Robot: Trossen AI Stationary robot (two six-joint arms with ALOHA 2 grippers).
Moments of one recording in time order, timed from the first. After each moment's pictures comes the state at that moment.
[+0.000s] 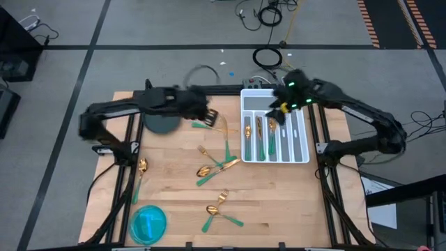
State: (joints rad) left arm 0.19 1.55 1.64 -1.00 -0.24 -0.77; right arm -0.61 1.22 1.14 -0.79 -0.32 0.05
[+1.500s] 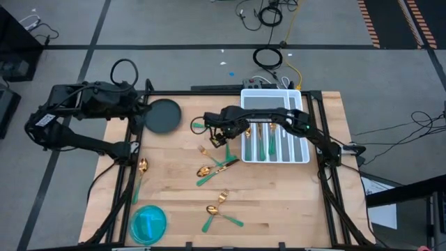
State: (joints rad) left arm 0.11 0.99 1.64 -1.41 -0.29 -0.37; right arm -0.22 2.33 1.95 -1.11 0.02 0.77
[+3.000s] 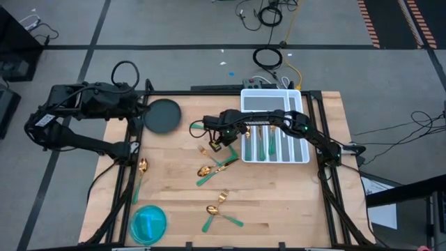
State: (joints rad) left arm 0.11 0.98 1.64 -1.43 -0.29 -0.30; right arm -0.20 2.36 1.92 -1.04 -0.06 0.74
